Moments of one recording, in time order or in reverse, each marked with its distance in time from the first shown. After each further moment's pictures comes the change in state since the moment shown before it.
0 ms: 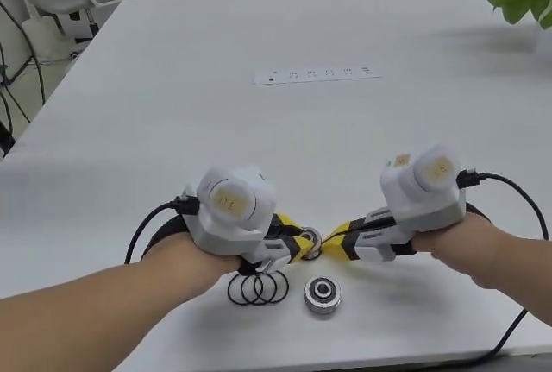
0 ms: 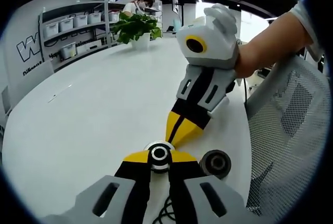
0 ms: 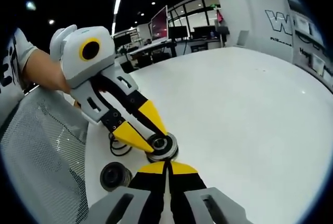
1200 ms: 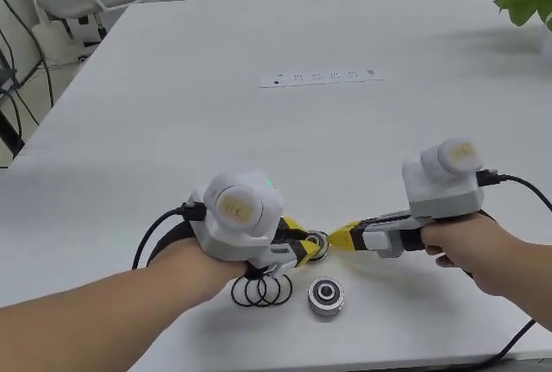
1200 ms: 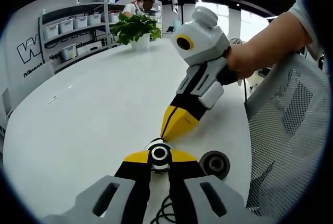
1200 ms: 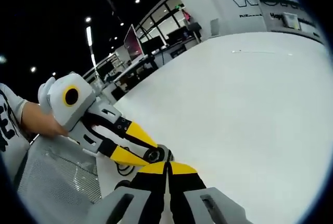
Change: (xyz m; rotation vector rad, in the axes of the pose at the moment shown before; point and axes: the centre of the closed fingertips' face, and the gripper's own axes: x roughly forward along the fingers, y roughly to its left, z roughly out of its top) left arm 0.001 -0.003 0.001 0.009 -0.003 0.008; right arm -0.012 -0.004 0.011 0.328 -0.121 0.023
